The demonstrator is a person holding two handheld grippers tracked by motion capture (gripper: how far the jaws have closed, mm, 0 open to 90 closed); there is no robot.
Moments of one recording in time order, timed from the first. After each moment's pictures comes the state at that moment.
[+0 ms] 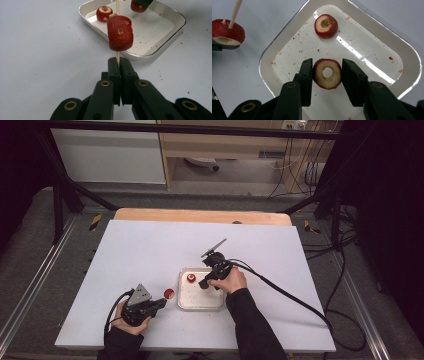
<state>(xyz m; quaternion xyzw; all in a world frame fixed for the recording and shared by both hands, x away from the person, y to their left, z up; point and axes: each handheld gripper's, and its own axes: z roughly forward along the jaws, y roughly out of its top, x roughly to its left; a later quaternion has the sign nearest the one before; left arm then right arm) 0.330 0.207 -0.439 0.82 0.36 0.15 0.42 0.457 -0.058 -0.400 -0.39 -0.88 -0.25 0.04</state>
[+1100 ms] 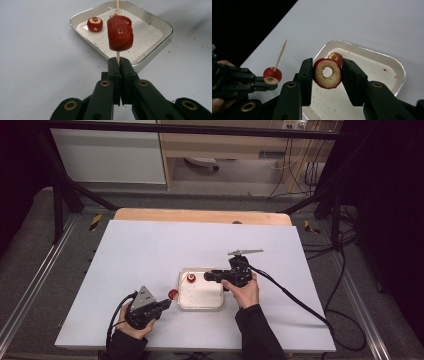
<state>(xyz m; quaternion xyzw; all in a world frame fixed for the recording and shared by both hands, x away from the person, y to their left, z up) 0.320 0.192 -0.433 0.81 0.35 0.16 0.44 0.419 -0.112 -0.388 -0.45 -0.75 -0.48 0.04</state>
